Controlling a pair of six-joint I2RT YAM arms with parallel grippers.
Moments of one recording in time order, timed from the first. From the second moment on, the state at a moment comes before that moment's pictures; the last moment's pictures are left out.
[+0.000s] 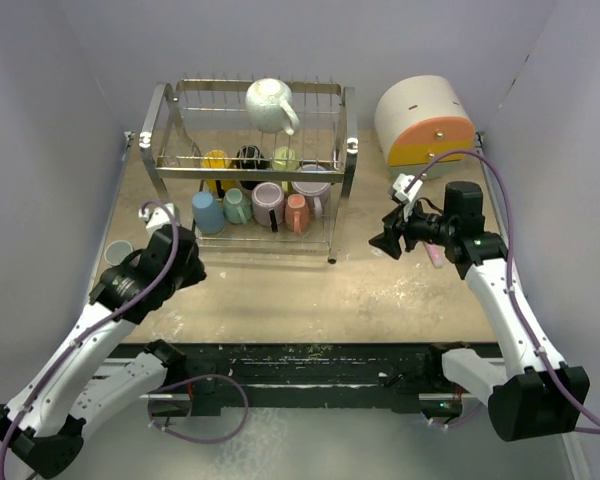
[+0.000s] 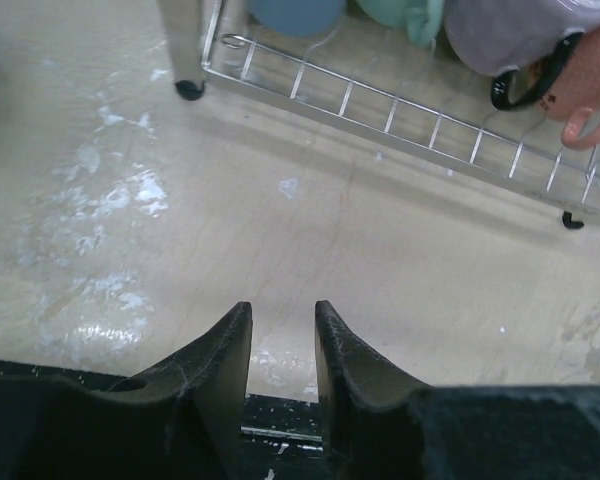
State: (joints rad) left arm -0.54 0.82 0.94 -0.97 -0.38 -0.71; right arm 0.11 1.06 0.92 -0.50 -0.78 -0.47
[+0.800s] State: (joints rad) left arm 0.34 1.02 0.97 -0.70 -0.20 -0.49; right arm 0.10 0.95 0.89 -0.45 -0.67 -0.46
